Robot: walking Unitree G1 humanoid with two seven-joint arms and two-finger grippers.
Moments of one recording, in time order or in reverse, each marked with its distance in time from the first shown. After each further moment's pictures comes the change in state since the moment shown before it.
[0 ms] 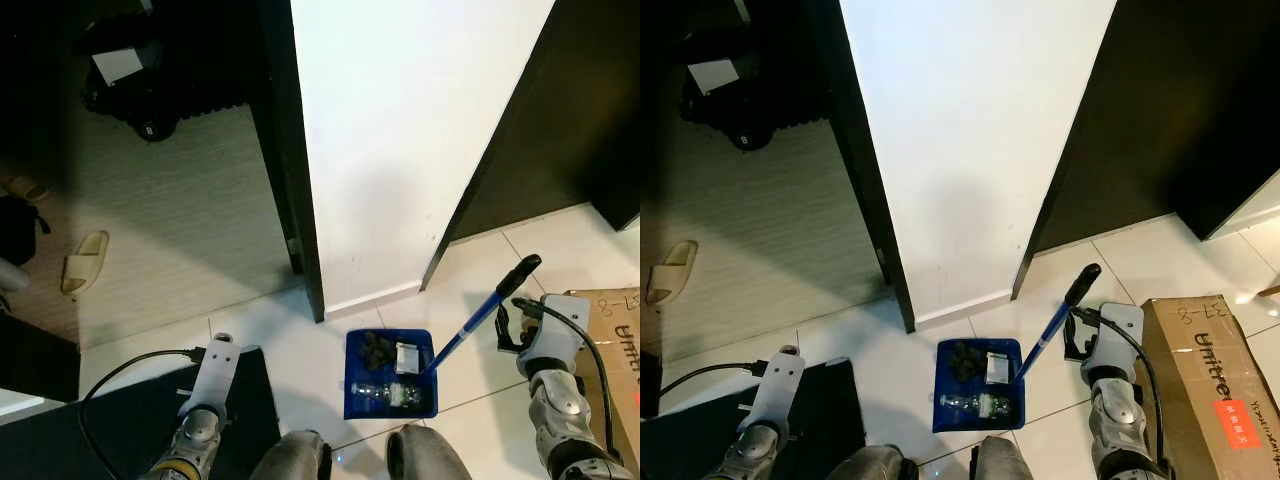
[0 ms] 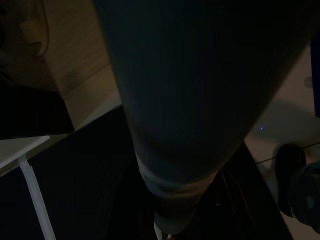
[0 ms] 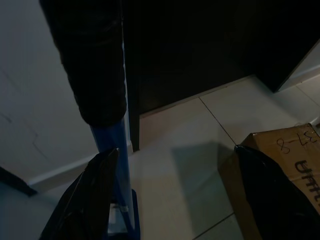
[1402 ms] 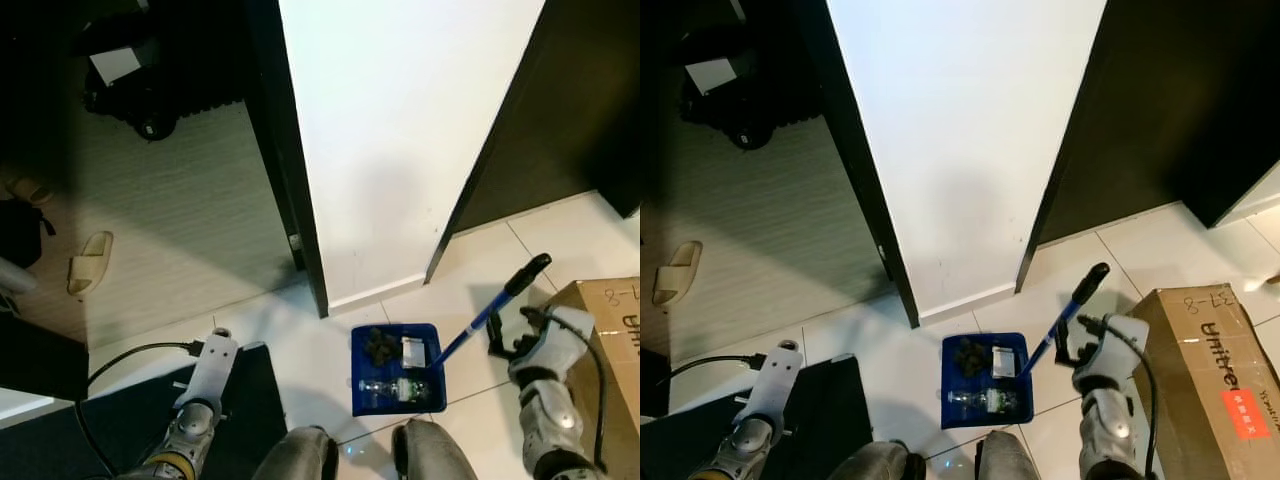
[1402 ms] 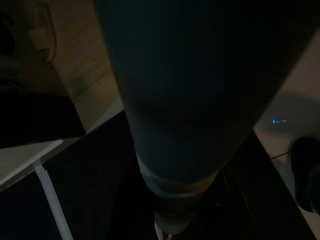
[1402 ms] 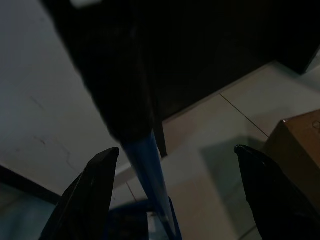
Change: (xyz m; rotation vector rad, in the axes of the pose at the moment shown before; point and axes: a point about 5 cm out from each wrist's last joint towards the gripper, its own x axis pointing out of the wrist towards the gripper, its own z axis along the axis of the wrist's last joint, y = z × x) left arm 0.003 0.010 0.004 0.045 0.004 -0.012; right arm -0.005 0.003 -0.002 0.170 -0.047 0.029
